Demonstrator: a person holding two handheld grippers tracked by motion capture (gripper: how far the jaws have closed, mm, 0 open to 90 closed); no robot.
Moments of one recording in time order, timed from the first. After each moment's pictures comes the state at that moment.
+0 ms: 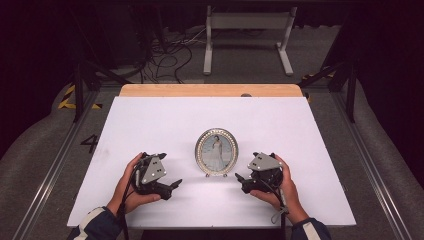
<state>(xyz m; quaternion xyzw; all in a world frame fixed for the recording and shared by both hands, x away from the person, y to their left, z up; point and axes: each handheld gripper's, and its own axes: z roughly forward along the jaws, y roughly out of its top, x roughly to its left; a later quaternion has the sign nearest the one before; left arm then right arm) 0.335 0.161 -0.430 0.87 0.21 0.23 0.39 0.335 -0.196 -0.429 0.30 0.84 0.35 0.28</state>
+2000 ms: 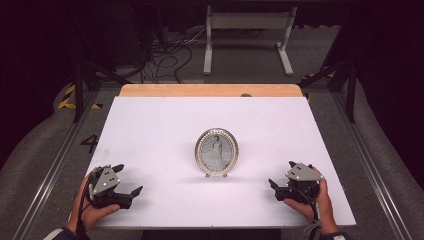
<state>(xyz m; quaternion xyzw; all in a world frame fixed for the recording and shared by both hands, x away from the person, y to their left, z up) 0.306 0.269 -0.454 0.84 0.31 0.24 0.39 0.306 -0.285 -0.442 0.37 0.81 0.33 0.32</state>
